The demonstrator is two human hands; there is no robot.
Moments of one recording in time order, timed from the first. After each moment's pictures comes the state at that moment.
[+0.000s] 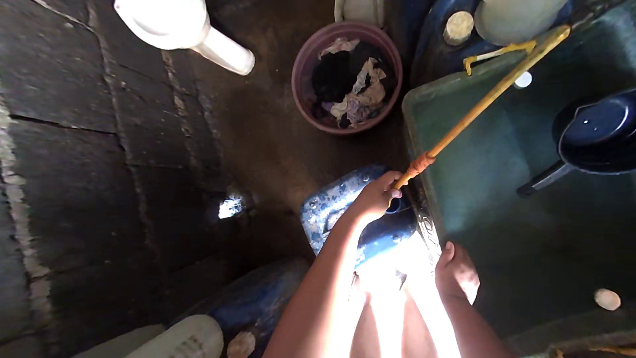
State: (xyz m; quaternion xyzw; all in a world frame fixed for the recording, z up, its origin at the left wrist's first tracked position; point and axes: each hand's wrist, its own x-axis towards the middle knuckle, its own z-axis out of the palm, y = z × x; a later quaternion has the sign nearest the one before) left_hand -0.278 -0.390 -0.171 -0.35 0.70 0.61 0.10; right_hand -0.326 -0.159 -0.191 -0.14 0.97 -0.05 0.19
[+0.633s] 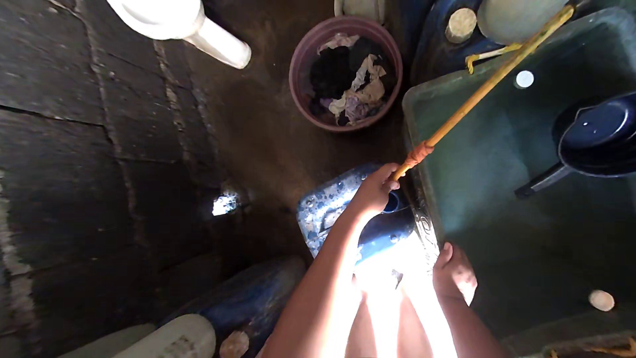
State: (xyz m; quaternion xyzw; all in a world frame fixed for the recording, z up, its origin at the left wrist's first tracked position) left_hand -0.280 -0.388 -0.173 -0.37 0.71 0.59 0.03; right_hand -0.325 -0.158 -0.195 -0.14 0.97 -0.05 0.18
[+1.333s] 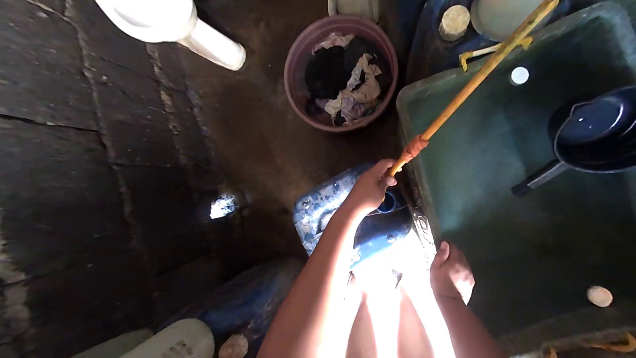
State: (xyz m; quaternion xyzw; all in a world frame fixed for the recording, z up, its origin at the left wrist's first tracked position) left_hand -0.293 -0.399 -0.173 -0.38 0.70 0.60 0.07; right_hand -0.327 -0.157 -0.195 -0.15 0.97 -0.05 0.18
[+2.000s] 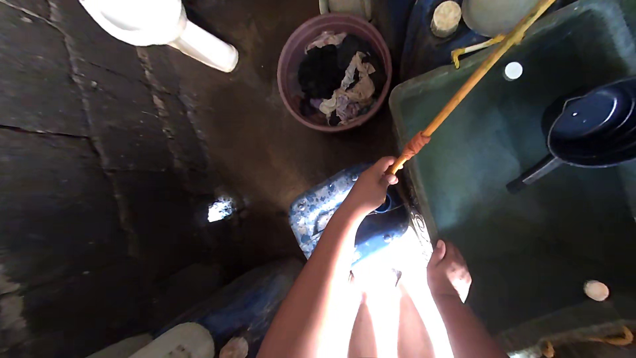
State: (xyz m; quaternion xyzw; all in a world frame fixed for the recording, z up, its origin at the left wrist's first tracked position) left_hand -0.303 -0.394 -0.171 -0.36 0.71 0.61 0.05; right_hand -0.327 -0.157 -0.192 -0.15 0.97 -0.05 0.19
